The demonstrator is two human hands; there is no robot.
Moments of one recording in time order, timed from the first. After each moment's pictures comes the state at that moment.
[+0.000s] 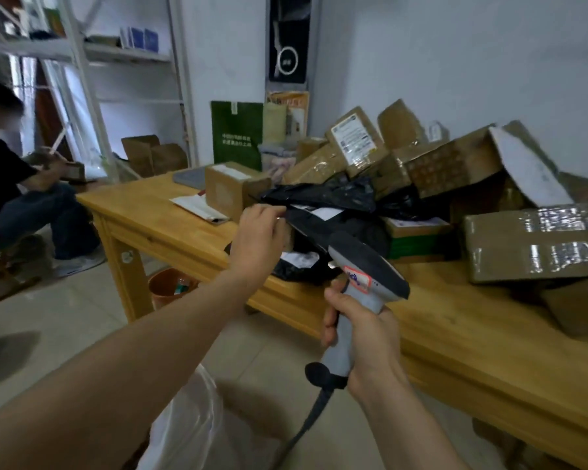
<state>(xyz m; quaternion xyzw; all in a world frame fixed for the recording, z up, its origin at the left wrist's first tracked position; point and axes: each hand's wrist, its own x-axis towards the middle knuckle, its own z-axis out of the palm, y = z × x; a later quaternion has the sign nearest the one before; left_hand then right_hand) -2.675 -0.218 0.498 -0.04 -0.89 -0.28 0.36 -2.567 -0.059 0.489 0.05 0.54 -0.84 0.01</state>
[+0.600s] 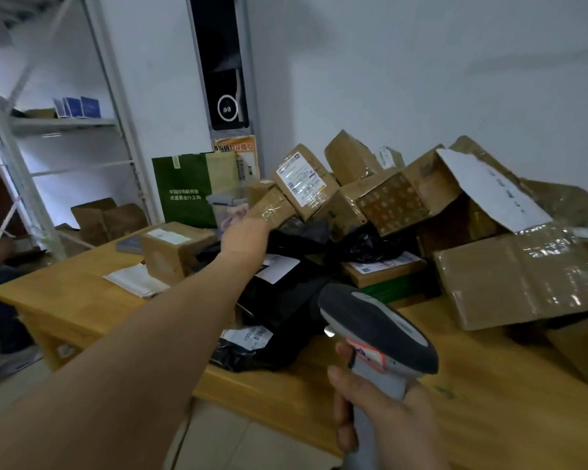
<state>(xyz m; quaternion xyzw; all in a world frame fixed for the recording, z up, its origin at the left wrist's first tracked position) -2.837 -0.165 0.564 0.01 -0.98 0.03 0.21 -2.618 0.006 0.497 0.06 0.54 -0.84 0.03</state>
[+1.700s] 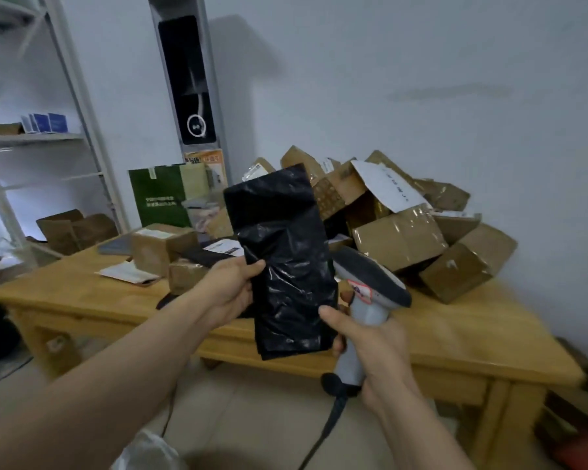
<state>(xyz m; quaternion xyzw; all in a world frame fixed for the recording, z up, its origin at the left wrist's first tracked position) -2.612 -0.121 0.558 -0.04 -0.62 -0.78 -0.08 -2.517 0.046 0.515 0.13 0.53 -0.83 -0.11</state>
